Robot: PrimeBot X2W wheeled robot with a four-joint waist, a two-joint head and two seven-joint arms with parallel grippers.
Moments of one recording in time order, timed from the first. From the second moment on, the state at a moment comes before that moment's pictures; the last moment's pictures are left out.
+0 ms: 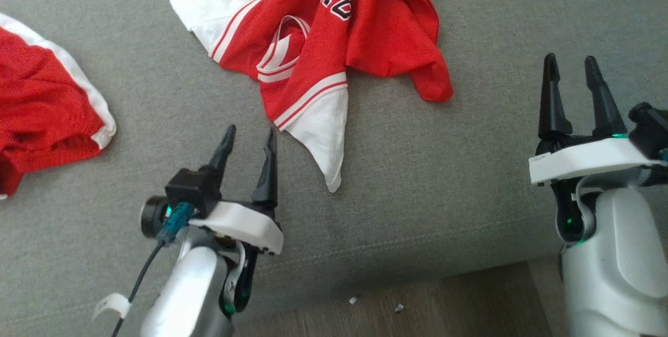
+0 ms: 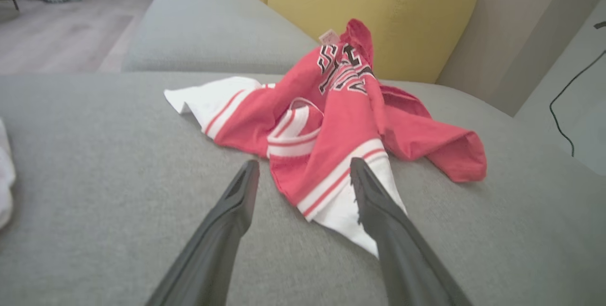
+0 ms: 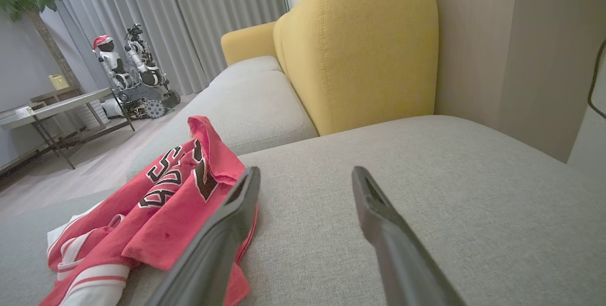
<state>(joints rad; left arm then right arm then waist) -0.25 0.04 -0.38 0.30 -0.27 0.09 -0.26 -0.40 -0.06 -0.02 0.39 0.14 0.12 -0.12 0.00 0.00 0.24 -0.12</state>
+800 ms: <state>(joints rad) -0.34 0.04 -0.63 0.55 -0.52 0.03 -0.25 -0.37 -0.06 0.02 0.33 0.18 0.12 -0.11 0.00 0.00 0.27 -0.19</state>
